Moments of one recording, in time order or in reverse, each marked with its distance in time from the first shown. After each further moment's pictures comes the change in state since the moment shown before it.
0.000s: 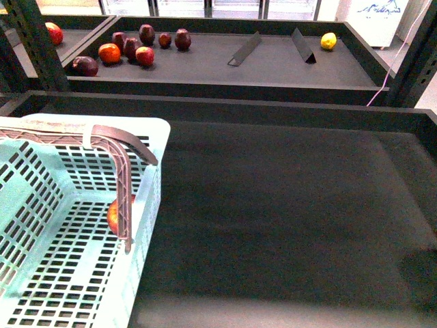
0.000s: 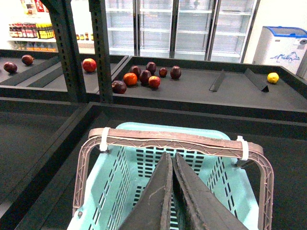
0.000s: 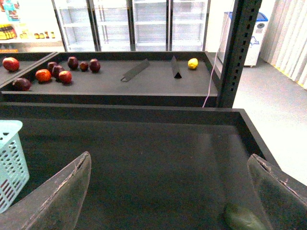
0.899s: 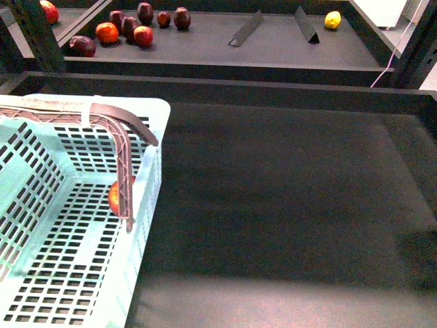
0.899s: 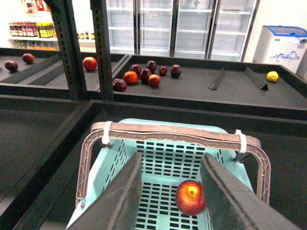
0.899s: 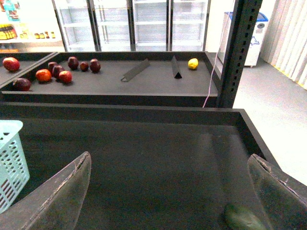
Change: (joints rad) left arm 0.000 -0.175 0.000 -0.181 0.000 0.000; right arm 0.000 0.000 0.000 0.000 0.000 0.000
